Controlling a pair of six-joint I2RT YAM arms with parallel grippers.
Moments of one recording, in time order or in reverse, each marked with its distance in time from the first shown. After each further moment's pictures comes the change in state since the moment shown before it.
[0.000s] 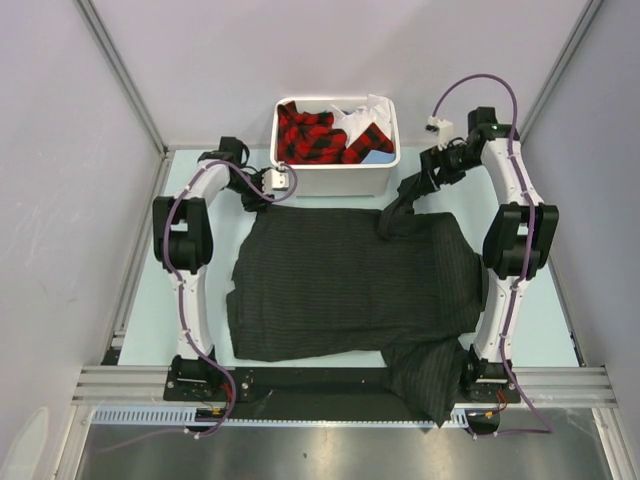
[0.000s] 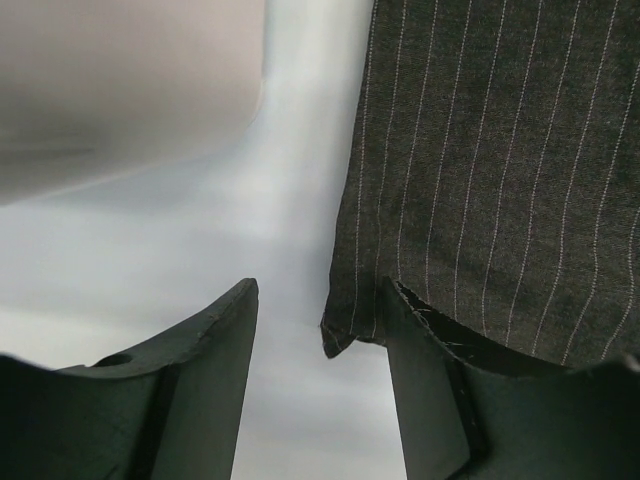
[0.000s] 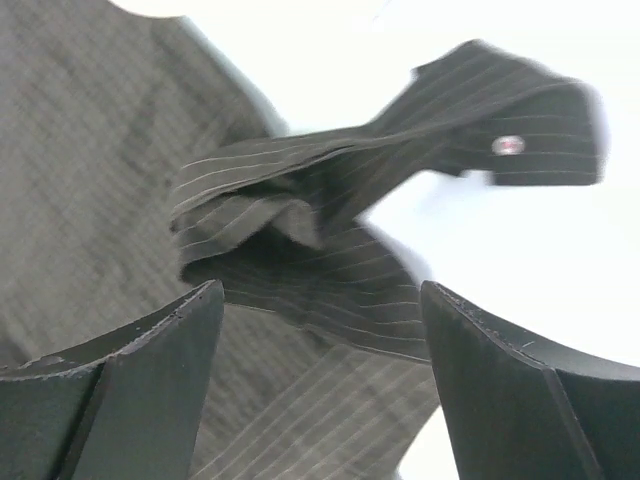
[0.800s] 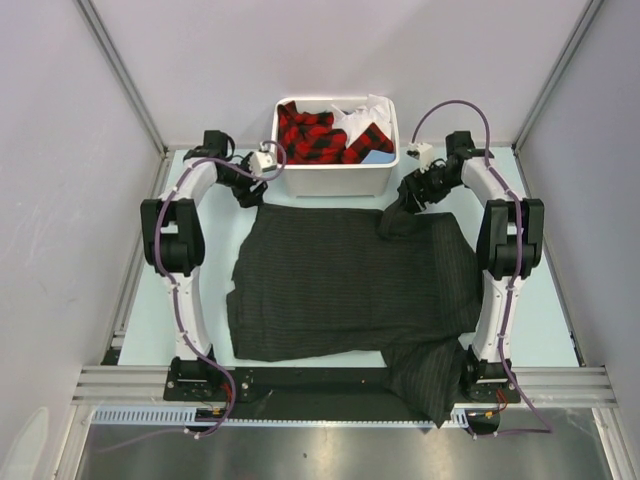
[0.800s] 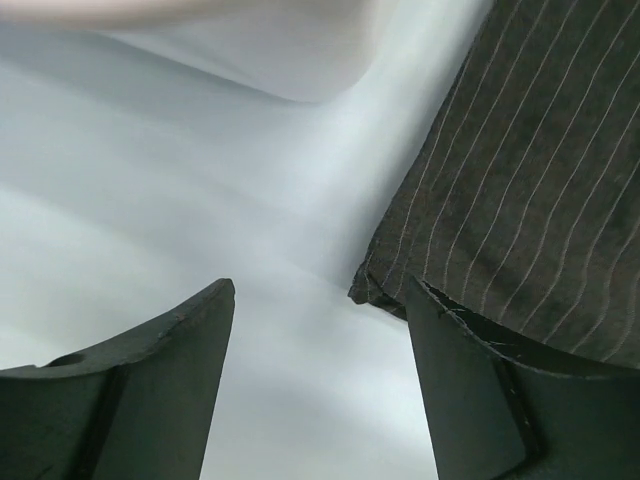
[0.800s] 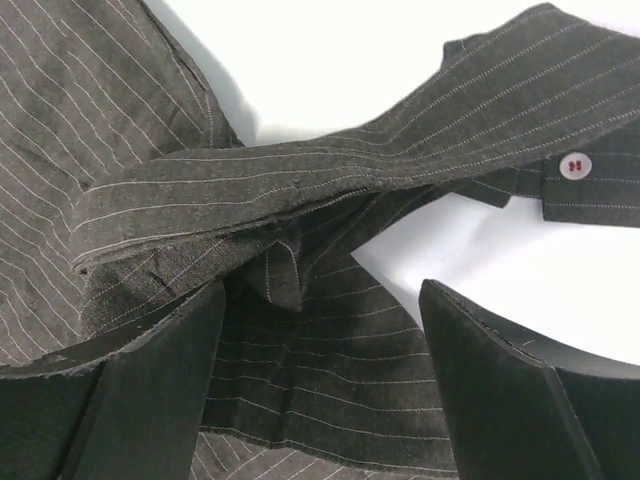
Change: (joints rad) left arm 0.058 -0.057 -0.019 0.095 0.032 -0.351; right arm 0.070 -0.001 -0.286 0.275 0.077 -0.028
